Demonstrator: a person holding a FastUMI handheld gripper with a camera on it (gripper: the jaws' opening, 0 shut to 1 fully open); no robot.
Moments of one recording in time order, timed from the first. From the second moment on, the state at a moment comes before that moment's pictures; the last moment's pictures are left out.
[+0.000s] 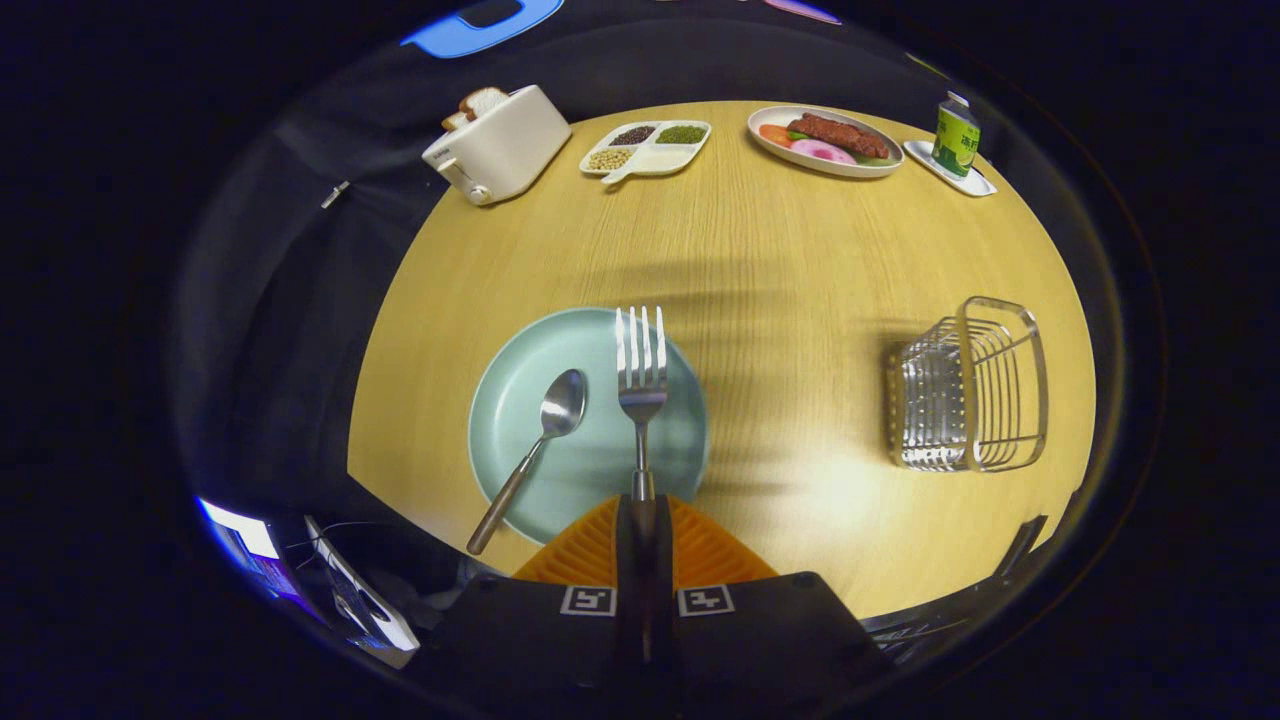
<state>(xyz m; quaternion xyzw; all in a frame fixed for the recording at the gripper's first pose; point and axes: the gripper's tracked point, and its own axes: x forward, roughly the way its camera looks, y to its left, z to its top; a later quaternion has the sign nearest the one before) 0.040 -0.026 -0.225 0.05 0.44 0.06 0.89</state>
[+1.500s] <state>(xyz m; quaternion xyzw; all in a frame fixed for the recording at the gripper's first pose) 0.034 -0.228 -0.174 -0.02 0.62 0.05 0.78</state>
